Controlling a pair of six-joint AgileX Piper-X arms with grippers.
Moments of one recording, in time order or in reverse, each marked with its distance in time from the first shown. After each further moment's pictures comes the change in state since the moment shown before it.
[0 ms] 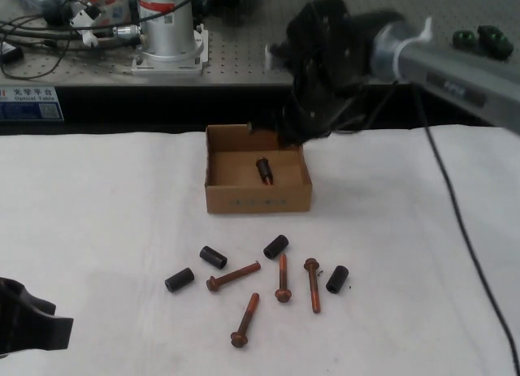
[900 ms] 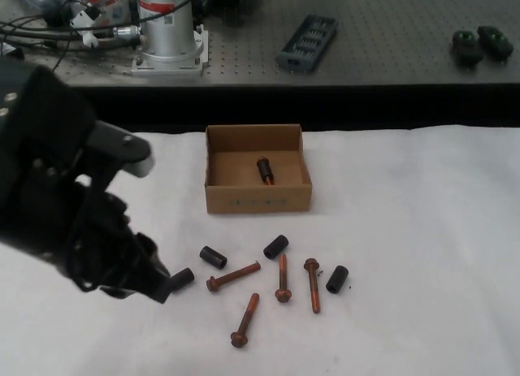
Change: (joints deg) left arm -9.3 29.1 -16.5 -2.4 3.0 15.5; right arm 0.1 -36.7 0.0 20.5 -1.4 -12.6
